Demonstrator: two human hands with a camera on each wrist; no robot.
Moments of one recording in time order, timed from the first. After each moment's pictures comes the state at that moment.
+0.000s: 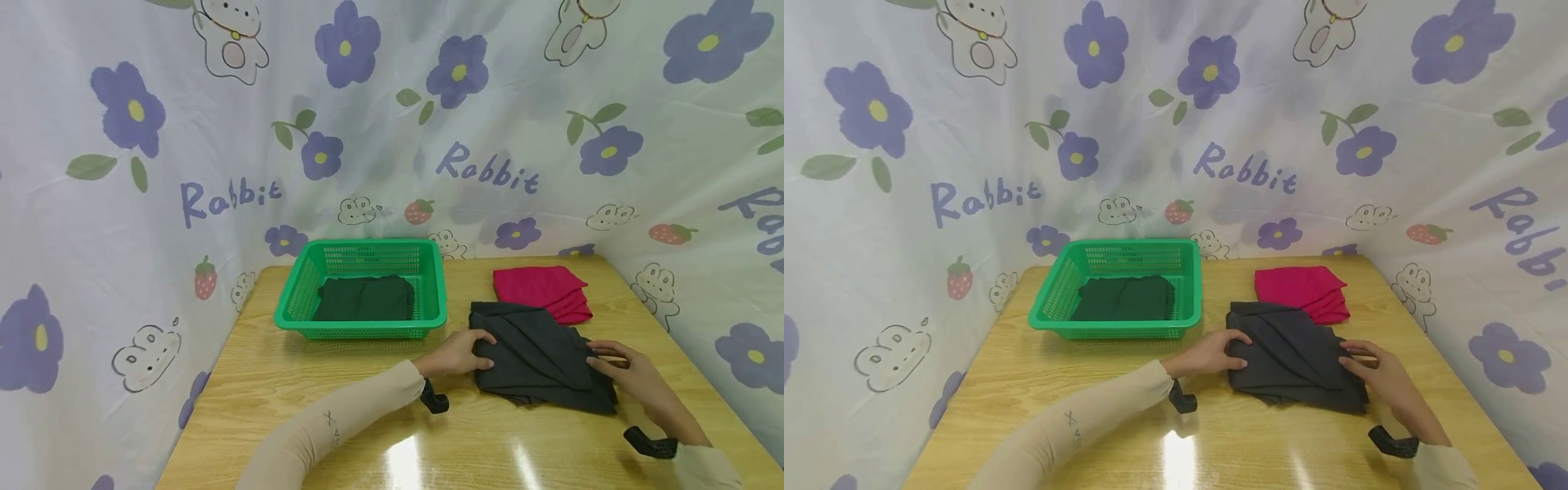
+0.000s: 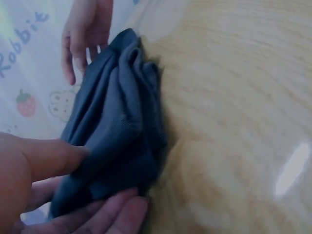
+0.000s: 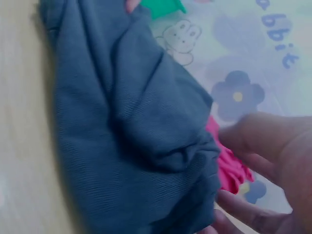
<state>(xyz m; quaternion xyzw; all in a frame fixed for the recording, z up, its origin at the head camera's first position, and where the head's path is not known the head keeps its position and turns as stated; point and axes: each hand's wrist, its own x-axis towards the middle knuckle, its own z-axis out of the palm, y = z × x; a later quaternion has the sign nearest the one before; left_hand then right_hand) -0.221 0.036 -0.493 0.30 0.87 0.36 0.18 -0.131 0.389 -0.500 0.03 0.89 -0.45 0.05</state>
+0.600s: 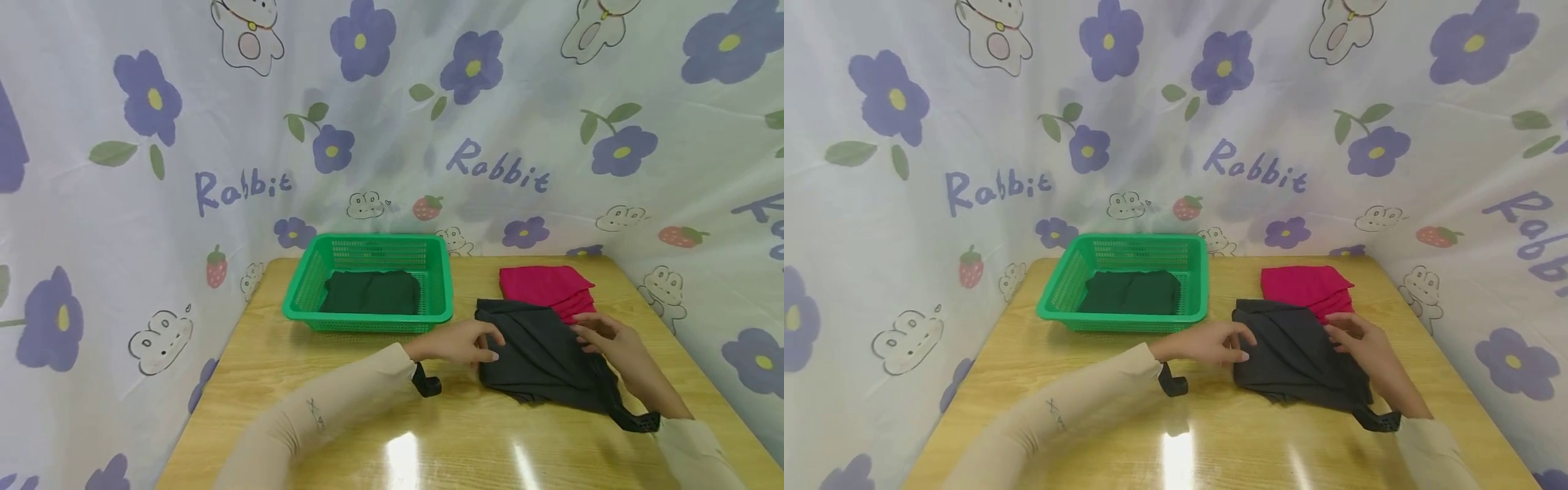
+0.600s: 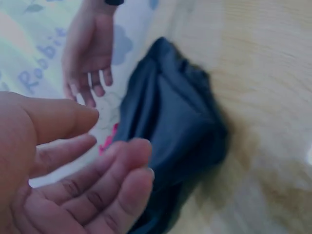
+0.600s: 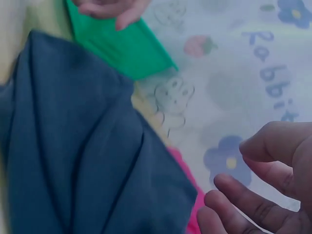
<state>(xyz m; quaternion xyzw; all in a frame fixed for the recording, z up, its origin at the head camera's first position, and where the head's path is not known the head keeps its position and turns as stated) -0.221 0.009 -0.447 0.42 0.80 0.35 0.26 -0.157 0.350 -0.463 -0.01 0.85 -0.53 0.00</state>
